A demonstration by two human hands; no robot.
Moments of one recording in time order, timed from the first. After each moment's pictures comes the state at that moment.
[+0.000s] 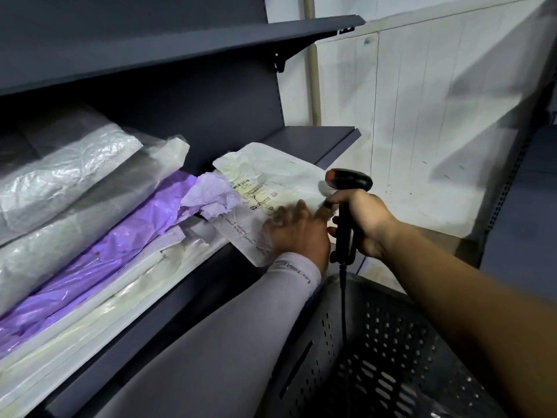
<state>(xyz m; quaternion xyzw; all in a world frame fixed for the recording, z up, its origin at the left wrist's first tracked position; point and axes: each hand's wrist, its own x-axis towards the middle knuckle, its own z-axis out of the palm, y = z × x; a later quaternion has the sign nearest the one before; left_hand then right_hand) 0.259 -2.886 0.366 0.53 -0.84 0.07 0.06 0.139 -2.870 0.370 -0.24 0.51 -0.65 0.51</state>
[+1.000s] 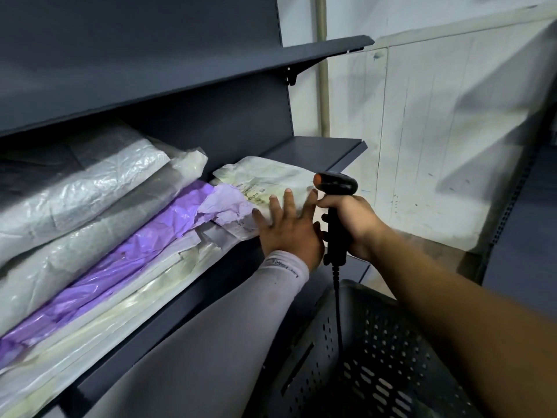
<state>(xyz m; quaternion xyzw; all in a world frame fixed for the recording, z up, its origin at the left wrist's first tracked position) 0.281 -2.891 0.383 0.56 -0.82 0.06 0.08 0.163 -2.861 0.399 -0.29 0.49 -0.63 0.53</state>
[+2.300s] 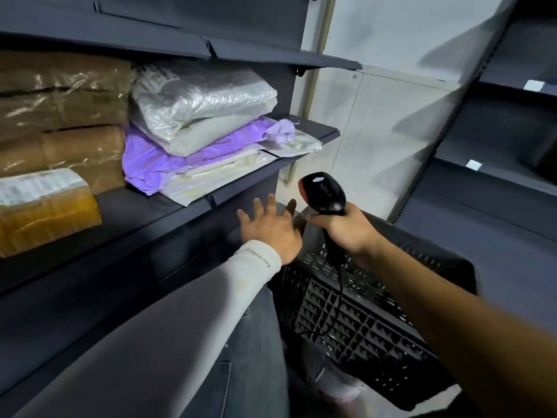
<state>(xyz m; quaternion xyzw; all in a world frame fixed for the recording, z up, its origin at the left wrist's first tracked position) 0.546 -2.608 0.388 0.51 -0.85 -0.04 0.08 0.418 -2.530 0.436 -0.46 0.70 -0.46 0.29</state>
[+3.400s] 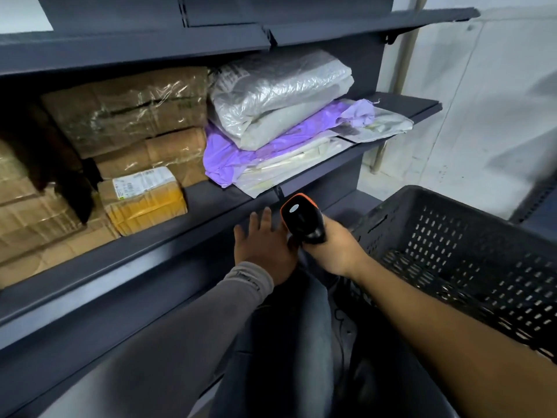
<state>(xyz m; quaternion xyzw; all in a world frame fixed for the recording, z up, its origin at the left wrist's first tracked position) 0.645 -2.608 0.352 0.64 -0.77 -0.04 0.03 0.487 -2.590 0.357 -0.65 0.62 -0.33 0.31</state>
